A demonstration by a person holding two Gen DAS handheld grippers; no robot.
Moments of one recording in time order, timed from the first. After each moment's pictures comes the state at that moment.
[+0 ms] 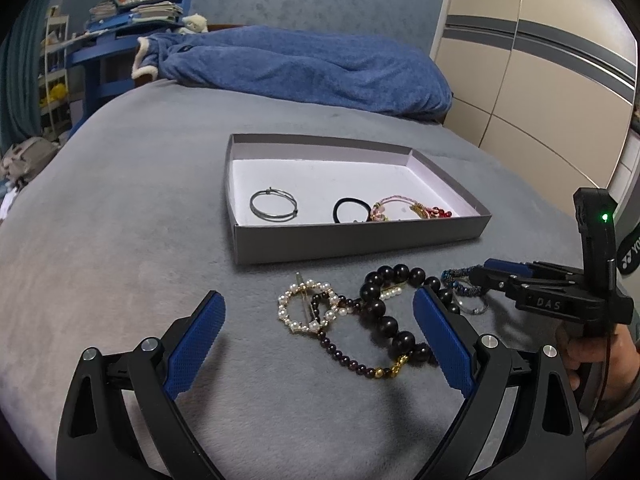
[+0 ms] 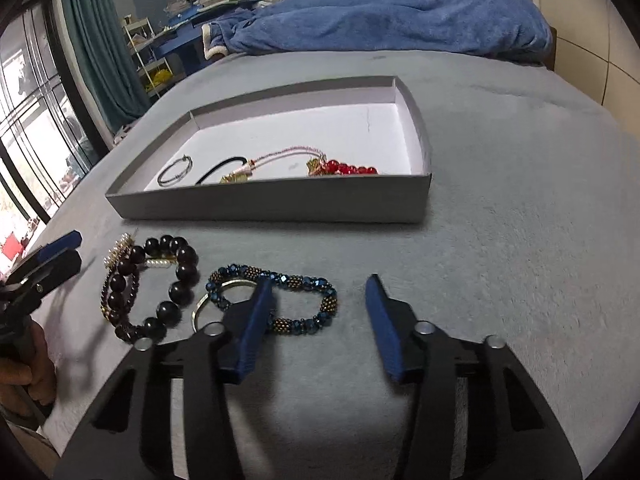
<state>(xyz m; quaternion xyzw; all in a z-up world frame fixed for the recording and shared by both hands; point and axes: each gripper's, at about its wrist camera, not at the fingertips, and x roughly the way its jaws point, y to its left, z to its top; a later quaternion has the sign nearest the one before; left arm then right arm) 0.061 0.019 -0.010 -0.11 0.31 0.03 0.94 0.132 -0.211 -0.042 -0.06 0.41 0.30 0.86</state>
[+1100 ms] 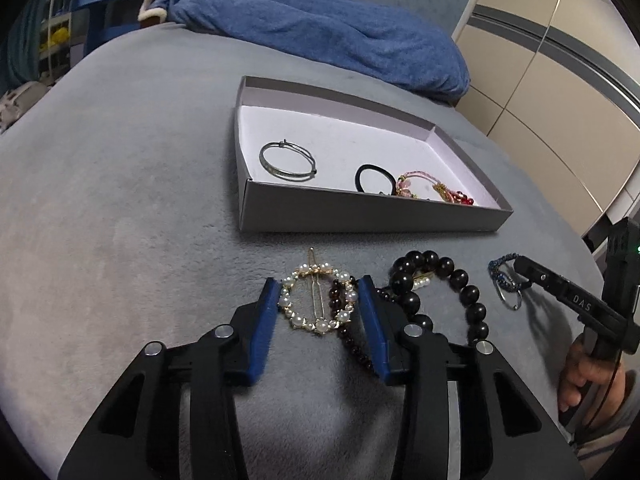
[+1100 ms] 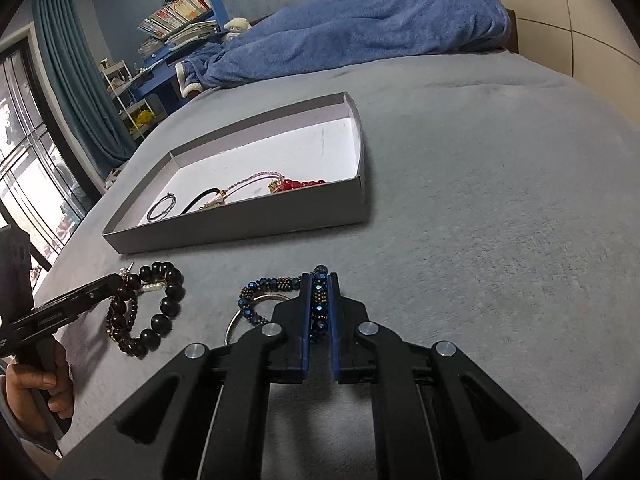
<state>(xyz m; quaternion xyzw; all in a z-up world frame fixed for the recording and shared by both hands) 0.085 0.047 -0.038 -0.18 0.37 0.01 0.91 0.132 -0.253 -0.033 0.03 0.38 0.27 0.88</state>
